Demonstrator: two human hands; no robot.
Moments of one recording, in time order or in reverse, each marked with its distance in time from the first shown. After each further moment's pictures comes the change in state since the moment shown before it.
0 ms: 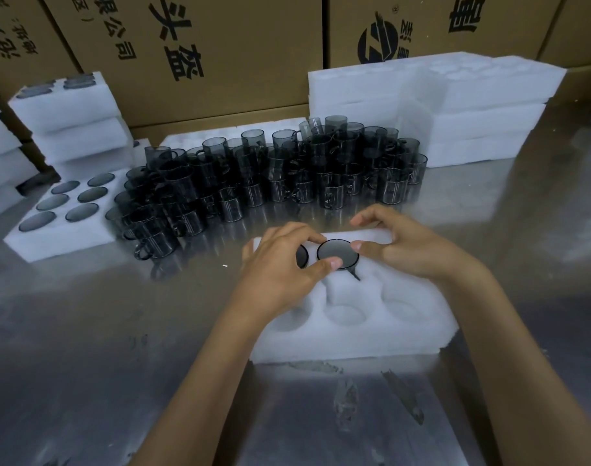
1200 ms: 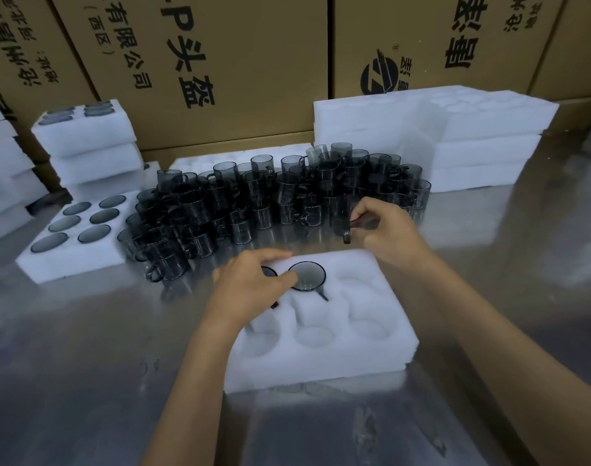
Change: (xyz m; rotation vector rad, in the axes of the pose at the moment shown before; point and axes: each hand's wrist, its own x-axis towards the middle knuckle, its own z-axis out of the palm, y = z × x) left_hand 0.000 -0.023 -0.045 -0.122 -0.005 -0.321; right_hand 0.061 -0.006 0.013 -0.015 0.321 -0.084
